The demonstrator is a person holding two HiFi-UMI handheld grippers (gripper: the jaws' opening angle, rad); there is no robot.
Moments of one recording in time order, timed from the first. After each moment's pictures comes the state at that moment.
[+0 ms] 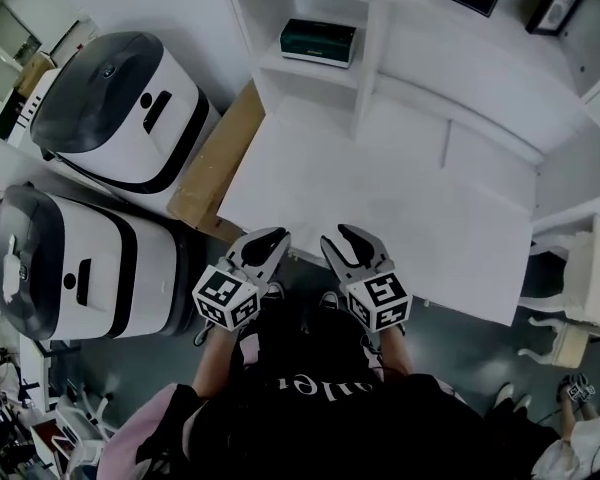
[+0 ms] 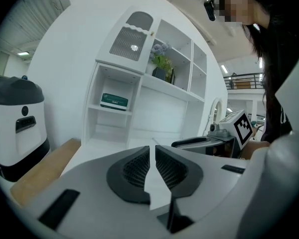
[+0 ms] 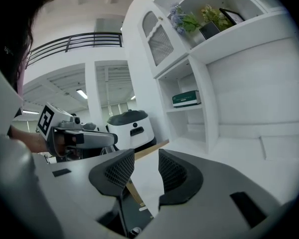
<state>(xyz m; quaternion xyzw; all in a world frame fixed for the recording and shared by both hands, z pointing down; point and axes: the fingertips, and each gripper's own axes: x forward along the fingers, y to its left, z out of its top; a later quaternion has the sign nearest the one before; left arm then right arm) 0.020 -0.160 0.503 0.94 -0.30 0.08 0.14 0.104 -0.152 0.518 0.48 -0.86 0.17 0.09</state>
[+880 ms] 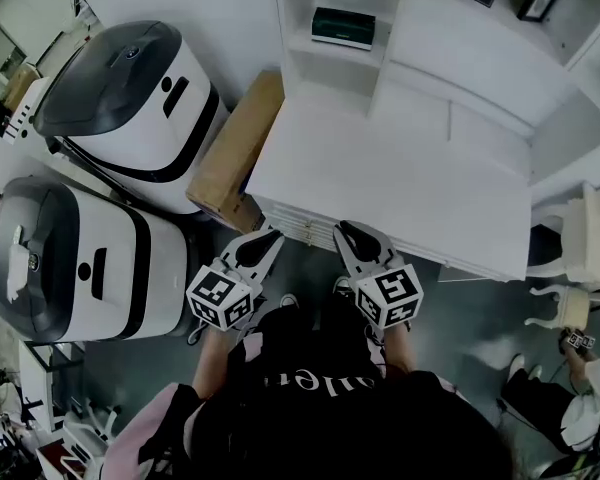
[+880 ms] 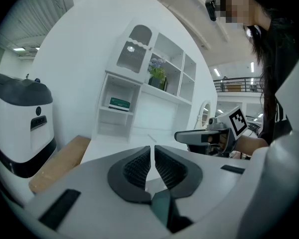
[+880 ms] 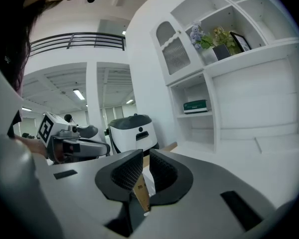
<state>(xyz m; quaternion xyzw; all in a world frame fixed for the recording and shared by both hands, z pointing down) -0.118 -0.084 0.497 0.95 -0.26 0.07 0.14 -0.008 -0.077 0.486 0.52 -0.84 0.14 0.07</state>
